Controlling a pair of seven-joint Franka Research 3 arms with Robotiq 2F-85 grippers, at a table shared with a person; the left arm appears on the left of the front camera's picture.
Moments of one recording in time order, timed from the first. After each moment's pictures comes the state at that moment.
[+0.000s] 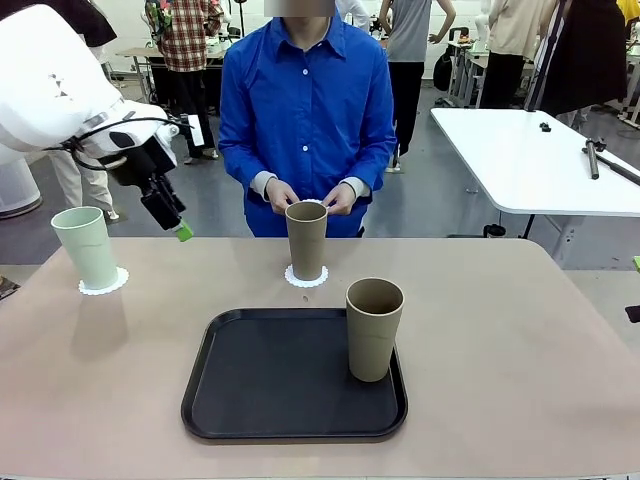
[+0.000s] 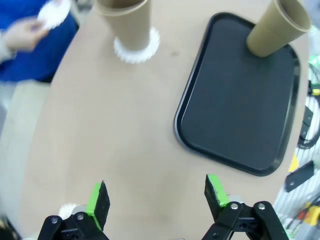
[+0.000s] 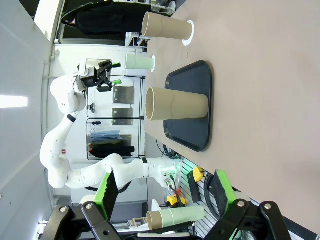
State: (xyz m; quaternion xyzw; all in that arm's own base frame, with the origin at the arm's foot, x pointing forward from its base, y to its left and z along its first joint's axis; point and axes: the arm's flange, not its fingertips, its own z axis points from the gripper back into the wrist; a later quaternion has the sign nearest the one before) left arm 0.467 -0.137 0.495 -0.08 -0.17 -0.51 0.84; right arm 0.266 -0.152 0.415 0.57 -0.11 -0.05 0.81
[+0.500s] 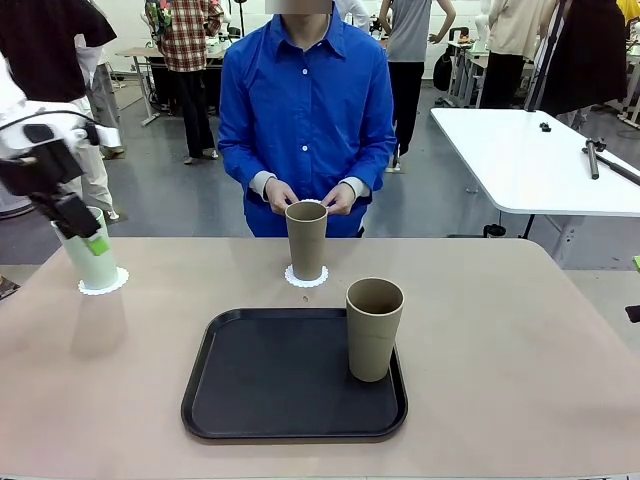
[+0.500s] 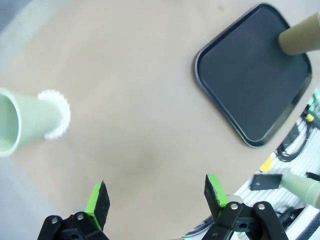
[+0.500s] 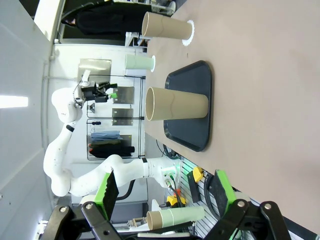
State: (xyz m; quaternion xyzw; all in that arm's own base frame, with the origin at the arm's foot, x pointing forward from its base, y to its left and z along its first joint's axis) left arm 0.412 -0.032 0.499 -0.08 -0.10 -0.32 0.94; right arm 0.266 -0.152 0.415 0.57 -0.11 -0.05 0.81
